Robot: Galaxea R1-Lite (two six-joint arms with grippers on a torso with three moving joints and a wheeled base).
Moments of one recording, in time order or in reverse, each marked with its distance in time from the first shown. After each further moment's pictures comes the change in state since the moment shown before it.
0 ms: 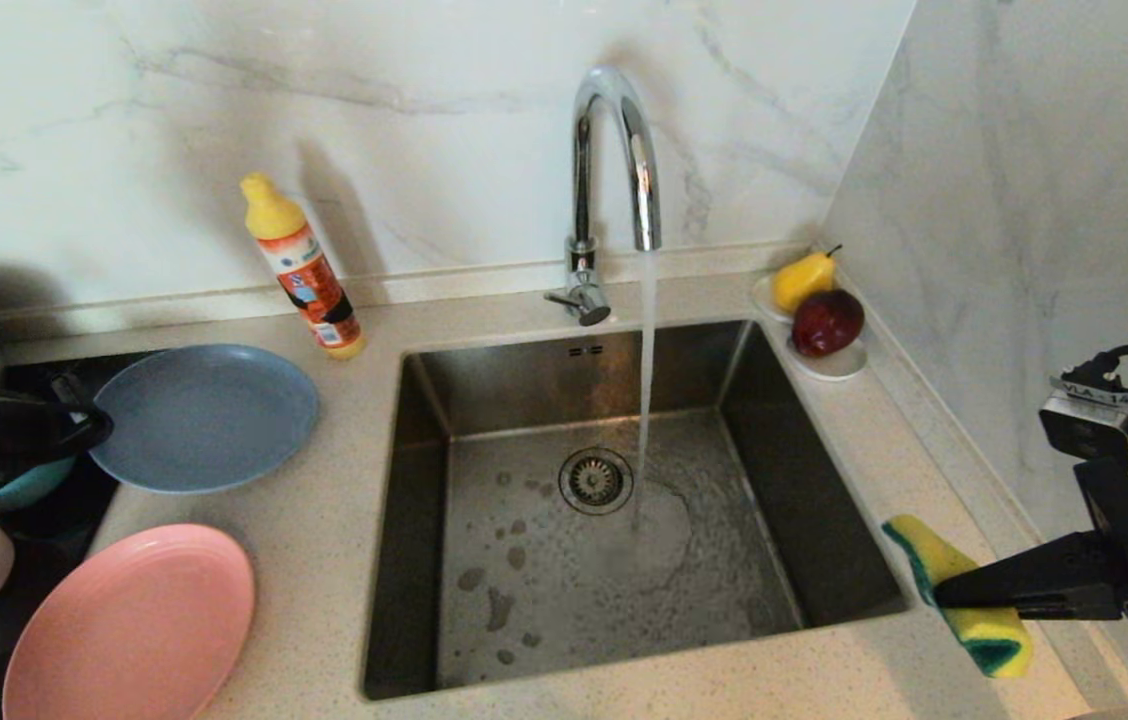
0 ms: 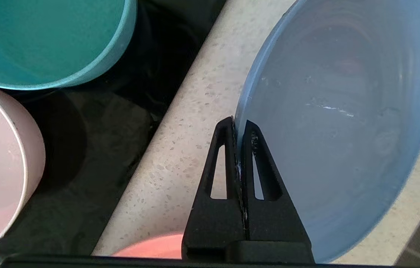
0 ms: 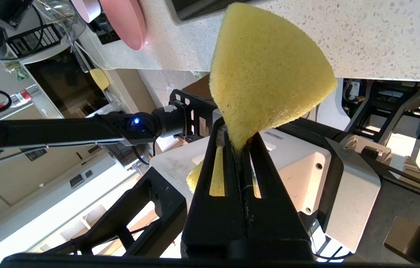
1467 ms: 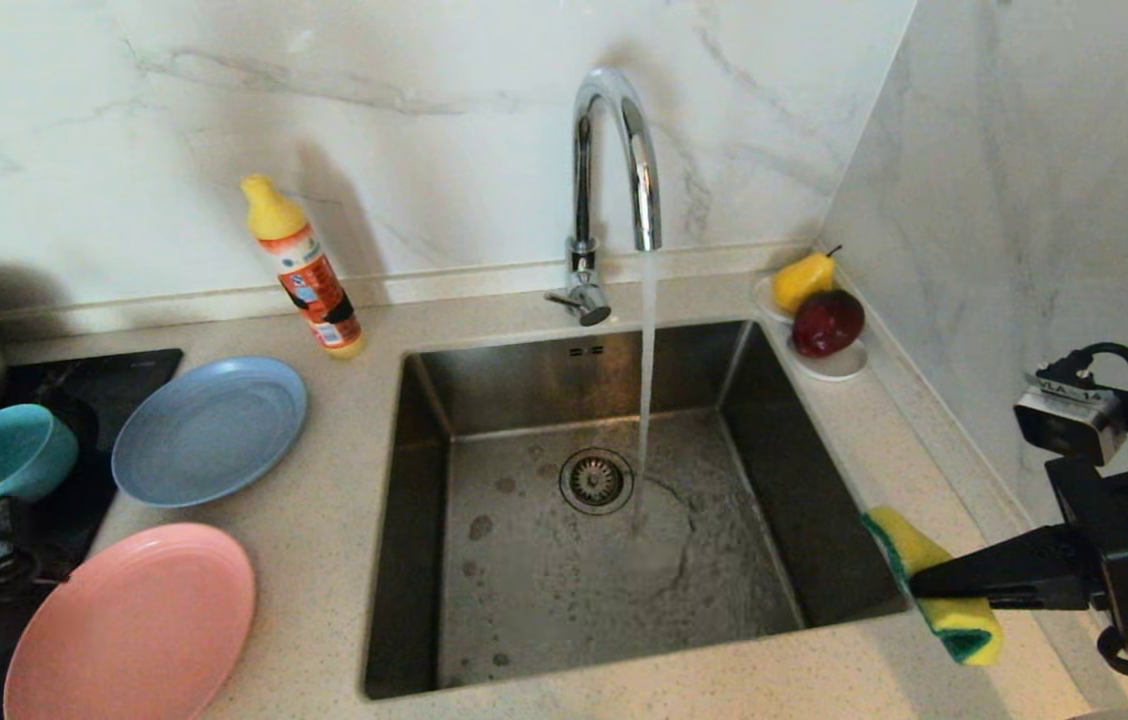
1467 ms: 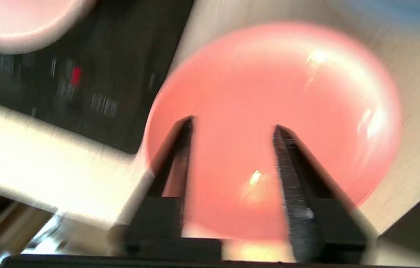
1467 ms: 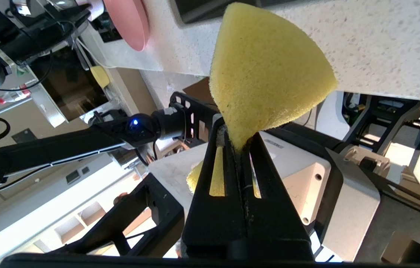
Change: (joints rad) left arm 0.069 -0.218 0.145 0.457 0.008 0.250; right arm 0.022 0.021 0.023 -0.074 0.001 0.001
